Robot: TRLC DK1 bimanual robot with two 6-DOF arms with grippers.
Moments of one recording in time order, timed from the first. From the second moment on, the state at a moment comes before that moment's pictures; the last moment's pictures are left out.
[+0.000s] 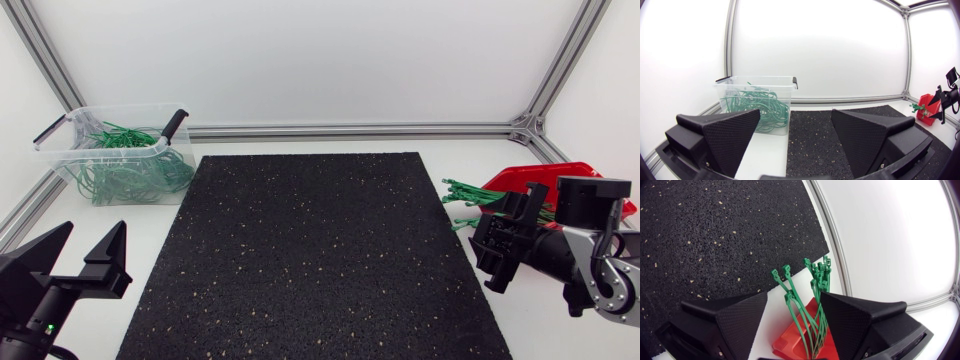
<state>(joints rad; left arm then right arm) -0.04 0.05 0.02 0.00 -0.03 -0.03 -0.01 1.13 0.35 0.12 -0.03 -1.24</state>
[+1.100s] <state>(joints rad) -0.04 0.05 0.02 0.00 -0.03 -0.03 -0.04 1.31 0.38 0.27 -0.10 -1.30</state>
